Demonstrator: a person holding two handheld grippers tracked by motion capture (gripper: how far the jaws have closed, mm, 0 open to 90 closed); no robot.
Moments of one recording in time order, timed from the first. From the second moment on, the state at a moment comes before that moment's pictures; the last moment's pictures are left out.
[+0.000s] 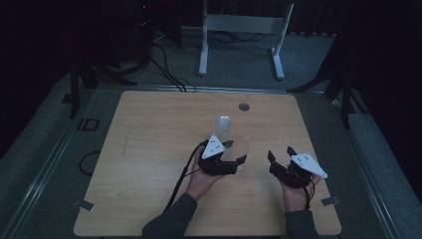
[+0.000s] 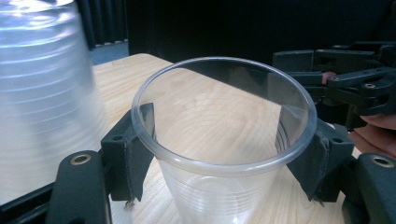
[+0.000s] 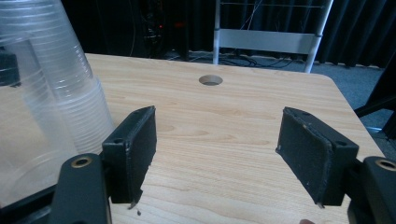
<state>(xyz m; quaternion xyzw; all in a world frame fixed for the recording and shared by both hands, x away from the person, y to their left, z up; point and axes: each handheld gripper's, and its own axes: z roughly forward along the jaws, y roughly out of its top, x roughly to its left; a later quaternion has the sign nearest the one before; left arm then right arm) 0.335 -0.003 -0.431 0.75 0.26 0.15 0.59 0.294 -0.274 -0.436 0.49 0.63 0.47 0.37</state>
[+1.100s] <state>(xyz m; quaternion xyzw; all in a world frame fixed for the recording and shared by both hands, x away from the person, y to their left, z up) 0.330 0.008 -0.456 0.76 0.28 0.13 0.57 0.295 -0.274 -0.437 0.49 0.64 0.47 0.37</state>
